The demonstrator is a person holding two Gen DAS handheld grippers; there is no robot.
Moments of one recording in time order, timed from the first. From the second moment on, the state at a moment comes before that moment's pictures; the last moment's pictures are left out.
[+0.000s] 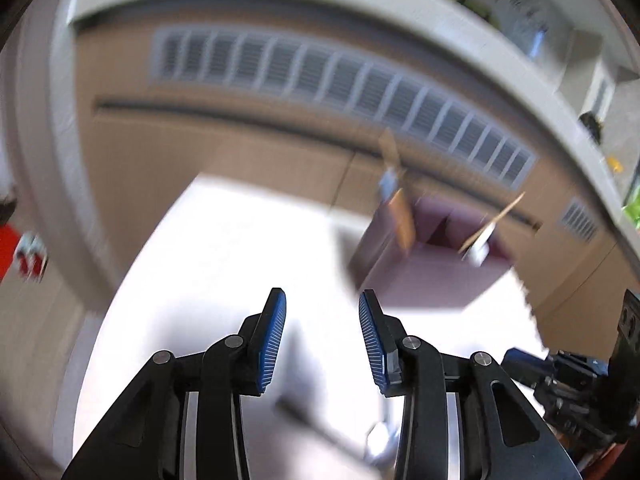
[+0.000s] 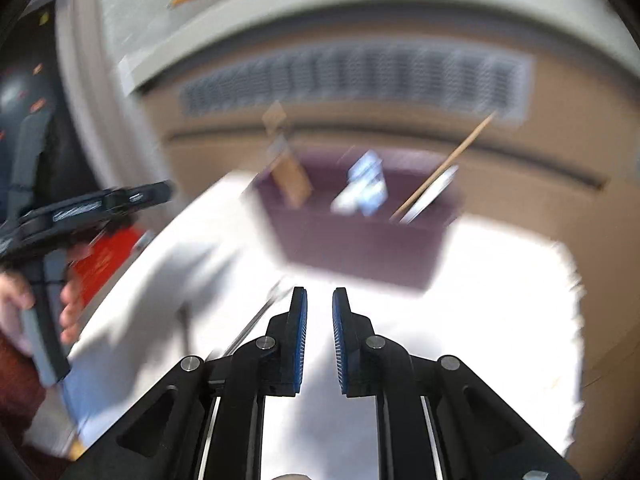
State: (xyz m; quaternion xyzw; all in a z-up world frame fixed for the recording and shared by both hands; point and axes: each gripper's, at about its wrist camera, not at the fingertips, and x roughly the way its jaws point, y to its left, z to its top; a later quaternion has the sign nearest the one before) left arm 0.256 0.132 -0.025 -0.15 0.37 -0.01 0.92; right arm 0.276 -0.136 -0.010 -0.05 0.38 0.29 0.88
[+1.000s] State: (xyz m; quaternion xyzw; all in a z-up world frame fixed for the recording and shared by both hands) left arm 0.204 0.161 -0.040 -0.10 0.41 0.01 0.91; right arm 0.247 -0.014 -0.085 -0.18 0.44 0.41 0.78
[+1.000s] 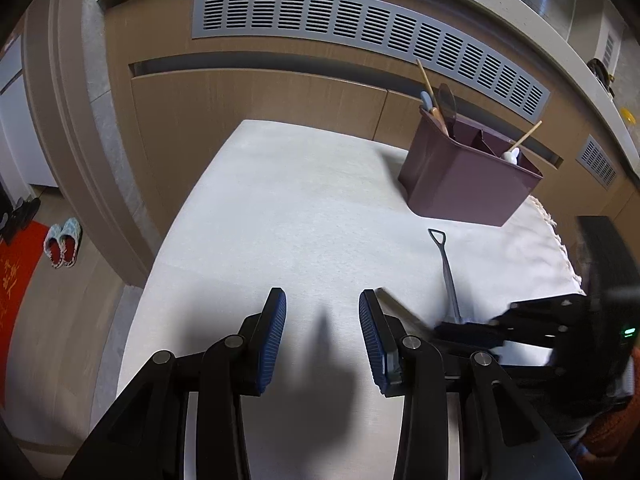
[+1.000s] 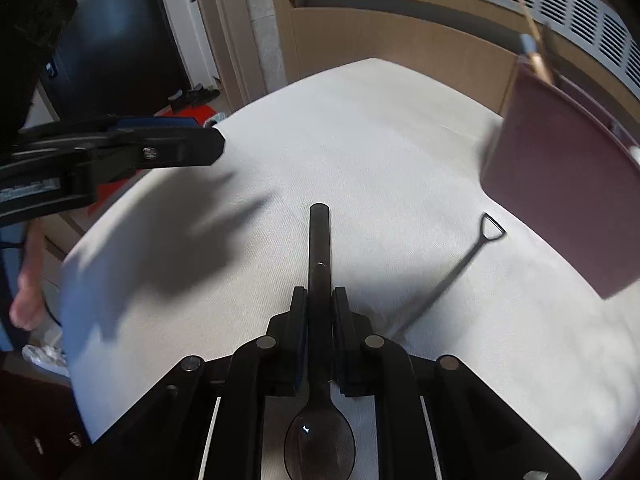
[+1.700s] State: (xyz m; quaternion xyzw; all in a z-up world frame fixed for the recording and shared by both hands) left arm 0.235 0.069 -0.085 -0.12 0.51 -0.13 0.84; right arm 0.254 -0.212 -0.069 -0.06 0.45 0.21 0.86
